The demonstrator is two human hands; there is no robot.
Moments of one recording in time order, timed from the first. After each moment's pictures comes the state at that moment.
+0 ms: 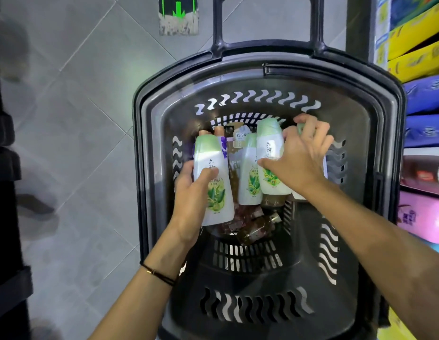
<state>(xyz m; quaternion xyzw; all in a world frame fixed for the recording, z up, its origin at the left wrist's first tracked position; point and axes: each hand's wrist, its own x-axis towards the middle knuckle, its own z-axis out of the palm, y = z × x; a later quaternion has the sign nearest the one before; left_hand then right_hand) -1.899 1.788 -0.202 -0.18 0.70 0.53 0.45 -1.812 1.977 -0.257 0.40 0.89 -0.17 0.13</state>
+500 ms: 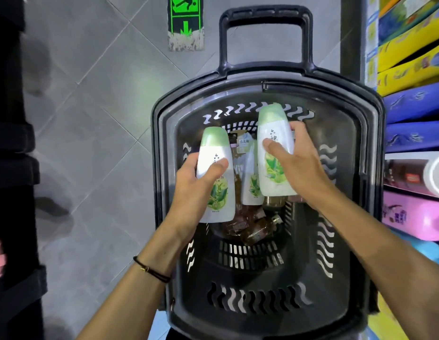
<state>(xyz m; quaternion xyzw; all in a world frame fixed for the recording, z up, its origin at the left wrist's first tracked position) -1.917 1.790 -0.154 -0.09 0.72 0.51 0.46 -1.819 1.967 -0.184 0.47 0.67 -0.57 0.05</state>
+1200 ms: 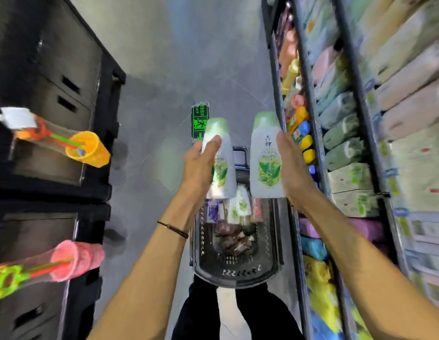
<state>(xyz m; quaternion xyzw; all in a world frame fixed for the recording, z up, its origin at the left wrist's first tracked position) -1.932 1.870 0.296 -0.03 0.72 0.60 0.35 -1.808 2.006 0.288 0.43 0.59 -0.68 -0.12</state>
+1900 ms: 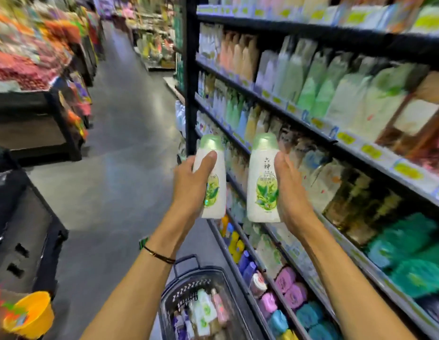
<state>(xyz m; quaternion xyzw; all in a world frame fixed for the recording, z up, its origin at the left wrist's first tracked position) -1.868 1.828 0.652 0.30 0.56 0.70 0.32 -1.694 1.905 0.653 0.35 0.61 -0.53 -0.47</state>
